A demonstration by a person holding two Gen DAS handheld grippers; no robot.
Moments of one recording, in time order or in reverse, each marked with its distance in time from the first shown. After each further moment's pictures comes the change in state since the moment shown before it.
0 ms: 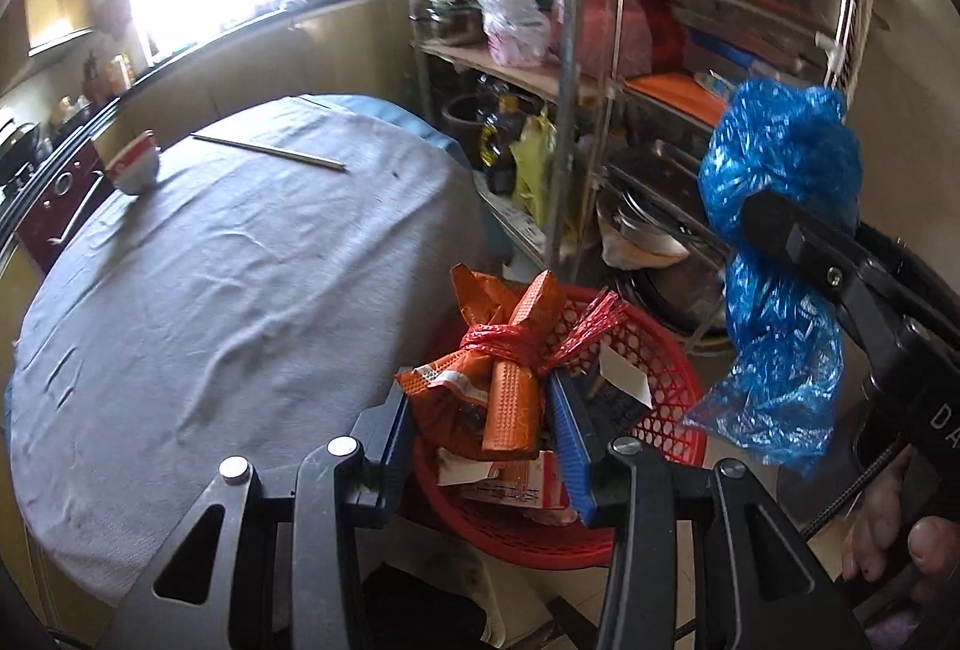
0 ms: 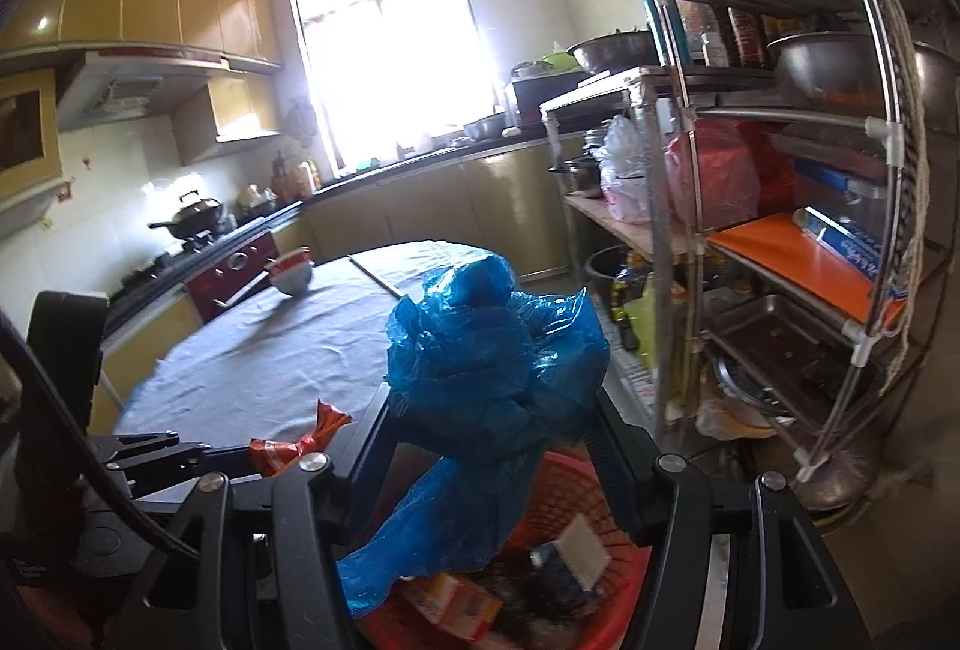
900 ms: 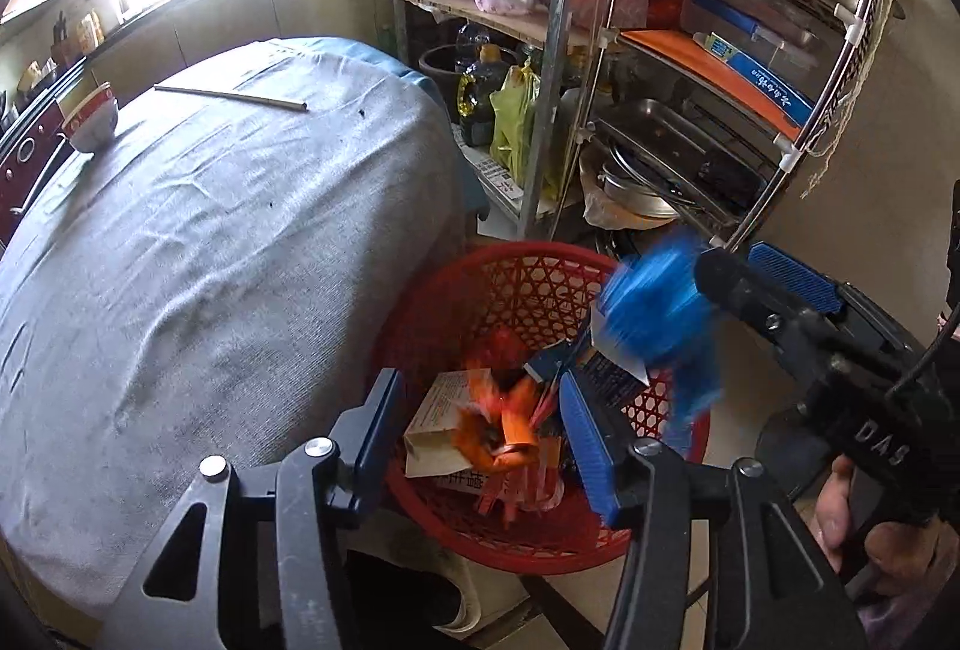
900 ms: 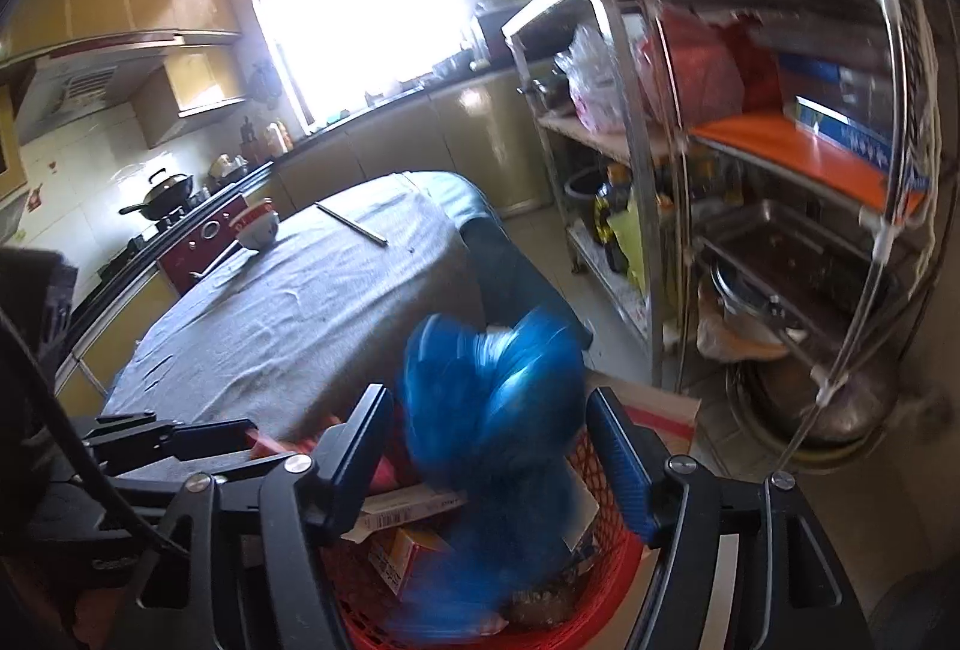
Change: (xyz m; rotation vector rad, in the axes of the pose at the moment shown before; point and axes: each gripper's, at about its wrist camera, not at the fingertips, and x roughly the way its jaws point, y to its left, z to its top) left arm 0.043 0.007 -0.002 -0.031 0.105 -0.080; right arm 0.050 -0.036 -0.039 0.116 0.167 -0.003
